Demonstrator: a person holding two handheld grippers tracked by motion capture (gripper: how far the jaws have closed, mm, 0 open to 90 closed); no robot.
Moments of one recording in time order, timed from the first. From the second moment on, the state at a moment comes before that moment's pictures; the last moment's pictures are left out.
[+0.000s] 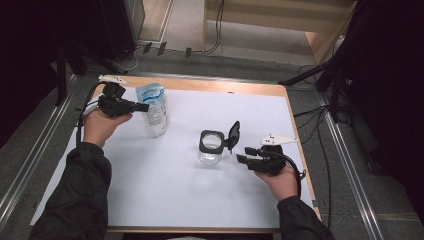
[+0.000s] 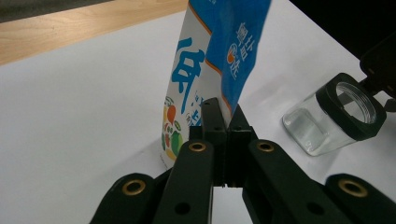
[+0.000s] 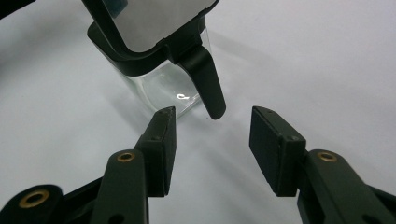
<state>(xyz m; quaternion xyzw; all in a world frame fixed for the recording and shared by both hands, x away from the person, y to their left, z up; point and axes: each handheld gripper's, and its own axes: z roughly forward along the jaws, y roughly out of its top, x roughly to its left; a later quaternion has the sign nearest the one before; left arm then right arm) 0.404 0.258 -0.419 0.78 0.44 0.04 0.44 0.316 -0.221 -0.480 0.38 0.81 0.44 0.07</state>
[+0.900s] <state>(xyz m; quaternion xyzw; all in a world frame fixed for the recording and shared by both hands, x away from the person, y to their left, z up) 0.375 0.249 -0.380 0.77 0.42 0.03 0.48 0.260 -0.173 -0.448 0.31 0.83 0.47 0.03</state>
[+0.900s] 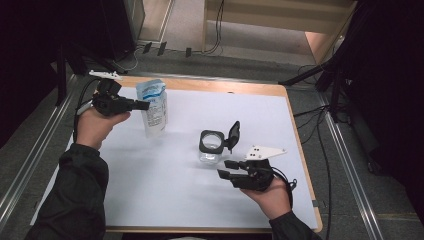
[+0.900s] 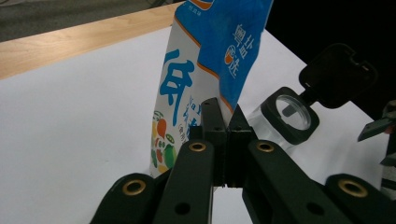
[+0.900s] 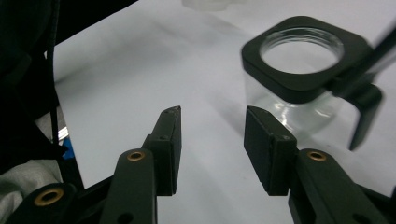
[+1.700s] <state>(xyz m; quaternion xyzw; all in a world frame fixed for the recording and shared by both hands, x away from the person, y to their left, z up) 0.327 0.244 -0.359 0.78 0.41 0.03 0.47 0.267 -0.096 -0.452 0.24 0.85 0.46 -0.01</state>
